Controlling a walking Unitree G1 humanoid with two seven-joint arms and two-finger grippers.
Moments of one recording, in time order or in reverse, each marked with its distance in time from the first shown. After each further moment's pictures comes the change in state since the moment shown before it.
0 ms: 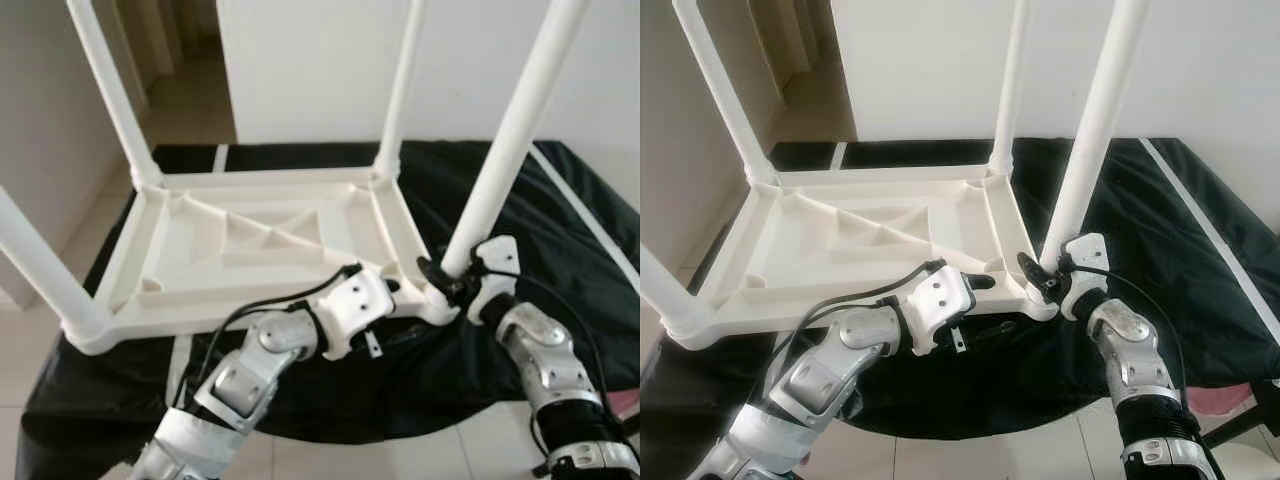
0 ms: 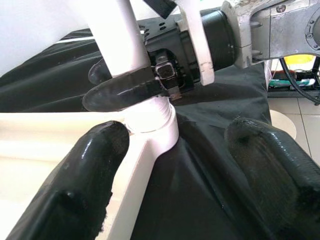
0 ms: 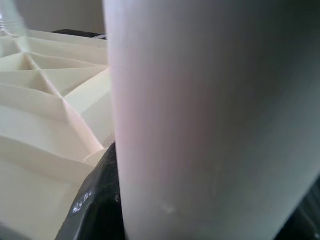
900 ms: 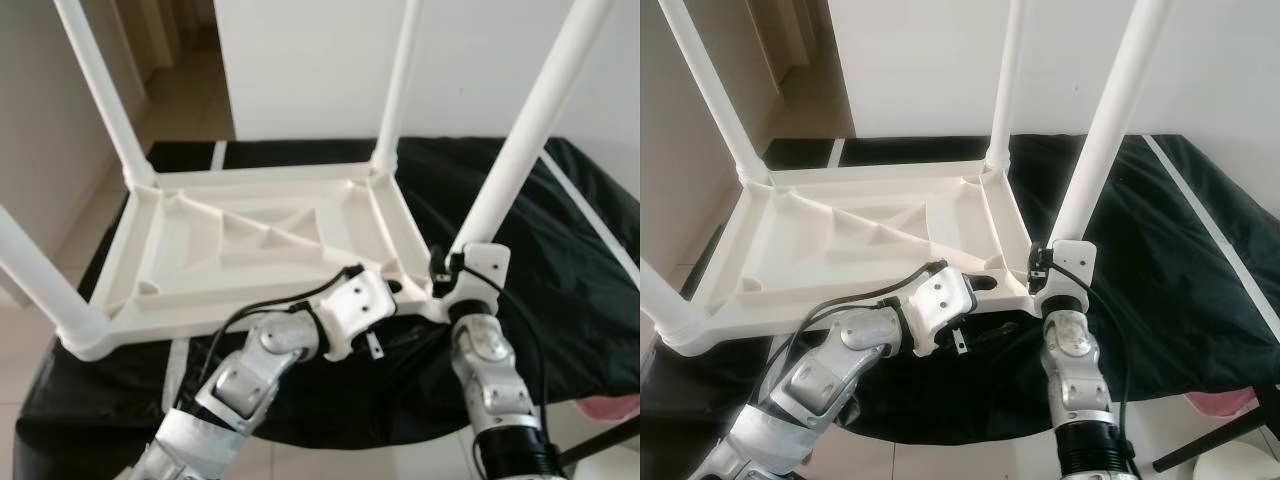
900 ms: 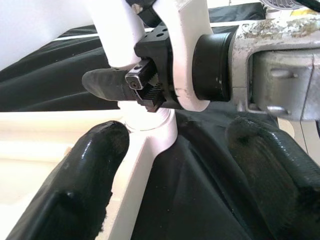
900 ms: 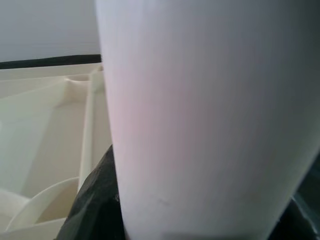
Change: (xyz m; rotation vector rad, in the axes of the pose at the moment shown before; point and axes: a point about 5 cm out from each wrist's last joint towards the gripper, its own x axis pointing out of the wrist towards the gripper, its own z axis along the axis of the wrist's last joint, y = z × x) left arm 0.002 -0.002 0.001 0.000 -0.009 -0.006; right arm -0.001 0.042 0.005 0.132 -0.042 -0.569
